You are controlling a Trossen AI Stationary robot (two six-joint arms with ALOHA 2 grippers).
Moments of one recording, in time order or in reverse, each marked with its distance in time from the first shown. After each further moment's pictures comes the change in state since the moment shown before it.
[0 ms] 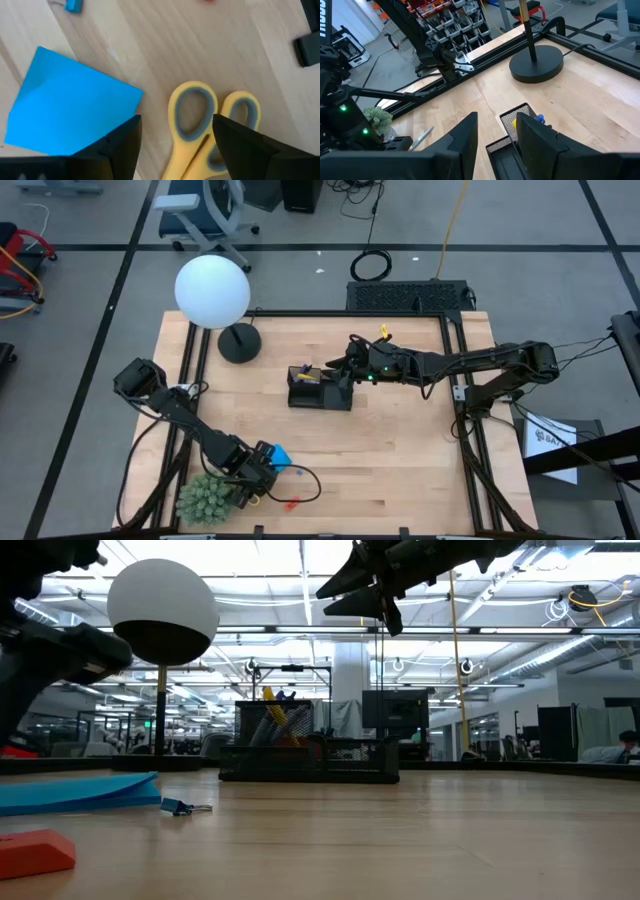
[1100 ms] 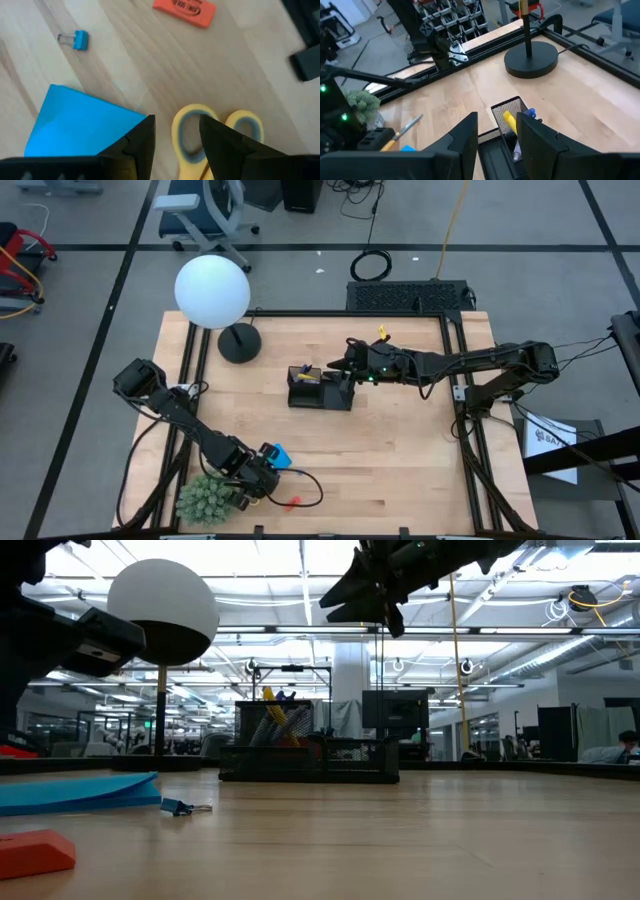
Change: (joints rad) left arm -0.012 0.001 -0.004 0.079 -0.047 0.074; right arm 0.000 0.001 0.000 -0.044 0.004 -0.080
